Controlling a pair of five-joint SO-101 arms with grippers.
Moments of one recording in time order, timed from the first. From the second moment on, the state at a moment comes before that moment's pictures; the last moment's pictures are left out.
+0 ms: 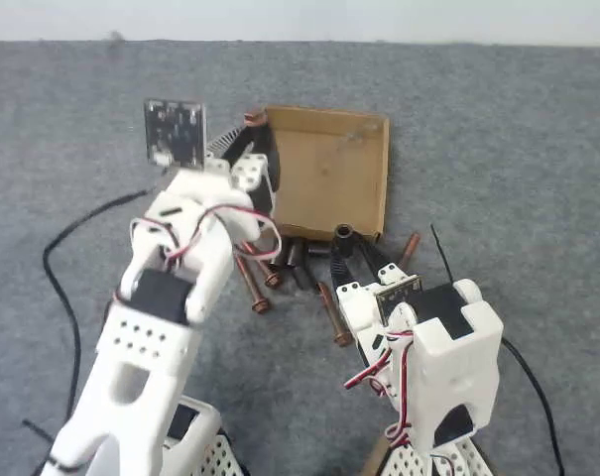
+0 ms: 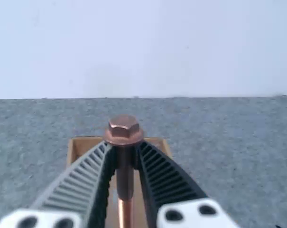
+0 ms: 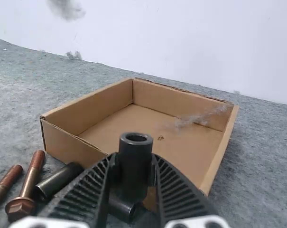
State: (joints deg) left arm 13.7 -48.0 48.8 28.7 16.7; right arm -26.2 23.4 90.7 -98.5 3.1
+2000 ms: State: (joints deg) left arm 25.9 -27.2 69.8 -16.8 23.5; right arm -26.2 23.4 90.7 -98.5 3.1
